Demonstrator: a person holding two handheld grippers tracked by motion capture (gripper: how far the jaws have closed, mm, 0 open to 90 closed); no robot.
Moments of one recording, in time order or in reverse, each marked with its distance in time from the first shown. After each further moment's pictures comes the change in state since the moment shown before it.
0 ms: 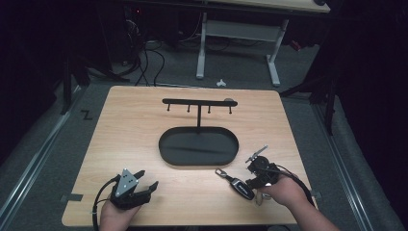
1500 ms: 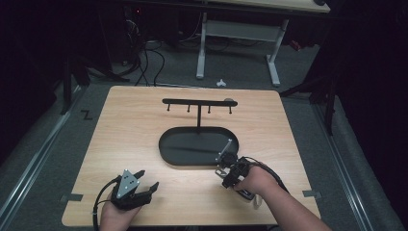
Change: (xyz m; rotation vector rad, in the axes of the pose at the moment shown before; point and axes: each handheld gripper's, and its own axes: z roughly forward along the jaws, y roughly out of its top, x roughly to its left) left arm -0.003 0.000 0.000 -0.003 0.013 0.028; right arm 0.044 0.068 0.026 0.123 0.057 -0.173
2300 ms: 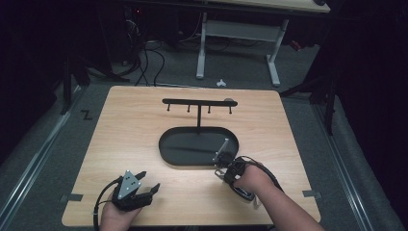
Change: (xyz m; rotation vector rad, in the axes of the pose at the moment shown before) left arm -0.003 0.000 0.001 0.005 -0.019 0.011; right arm 0.002 0.008 0.005 0.044 0.042 0.017
